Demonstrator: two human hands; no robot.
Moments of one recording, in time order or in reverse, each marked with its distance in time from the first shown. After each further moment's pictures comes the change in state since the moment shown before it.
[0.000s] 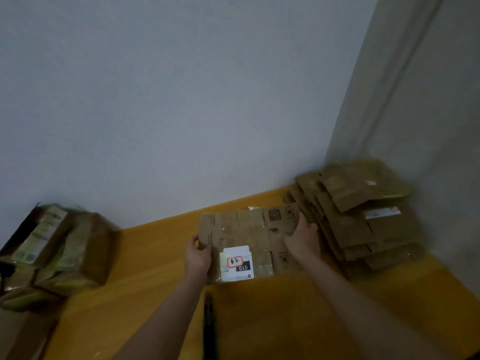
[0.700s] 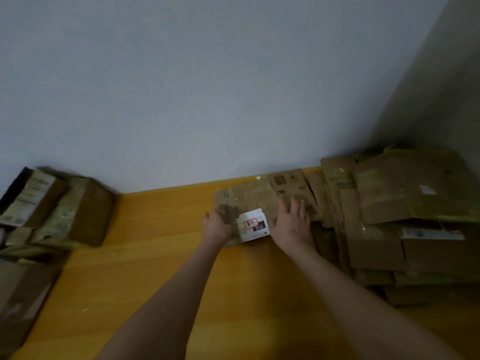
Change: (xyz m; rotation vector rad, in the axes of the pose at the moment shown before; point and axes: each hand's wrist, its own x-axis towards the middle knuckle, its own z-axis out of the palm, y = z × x) left_hand 0.051 0.024 0.122 0.559 0.000 -0.075; right_hand 0.127 0.014 0.045 -0.438 -0.210 -0.399
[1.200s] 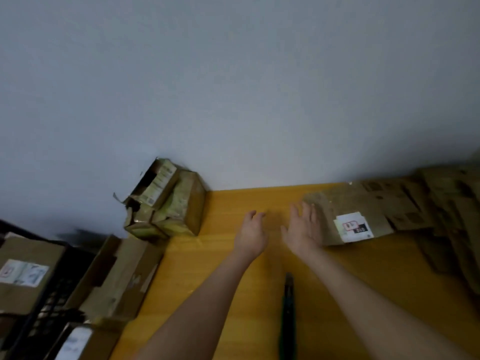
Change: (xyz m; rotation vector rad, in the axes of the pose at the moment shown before) left_hand -0.017 -0.122 -0.145 0.298 0.020 0.397; right_hand -0.071 -0.202 0.049 0.059 0.005 -0.147
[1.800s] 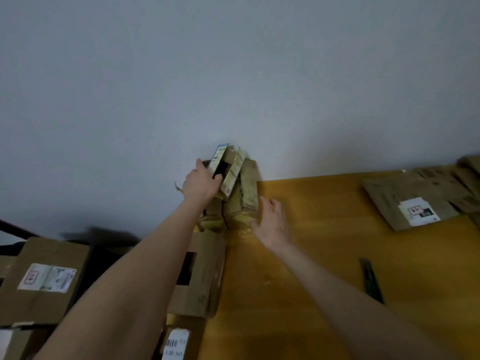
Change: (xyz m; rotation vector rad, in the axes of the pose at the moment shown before) left_hand 0.030 -0.252 -0.233 0.001 0.239 -0.221; right_hand -0.049 -0.275 0.105 0.298 -0.009 -0.028
